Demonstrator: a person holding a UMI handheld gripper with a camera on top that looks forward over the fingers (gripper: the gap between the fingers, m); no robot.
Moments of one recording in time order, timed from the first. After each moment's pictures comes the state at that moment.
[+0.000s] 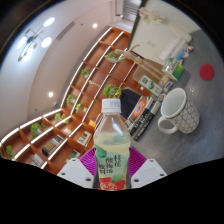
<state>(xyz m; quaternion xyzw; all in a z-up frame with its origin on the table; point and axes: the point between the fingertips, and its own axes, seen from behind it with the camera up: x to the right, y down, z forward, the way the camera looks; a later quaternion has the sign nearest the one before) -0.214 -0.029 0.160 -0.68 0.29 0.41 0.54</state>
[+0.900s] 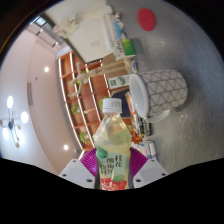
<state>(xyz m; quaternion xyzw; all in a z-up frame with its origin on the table) -0.152 -0.001 0.176 -0.47 0.51 0.61 0.39</state>
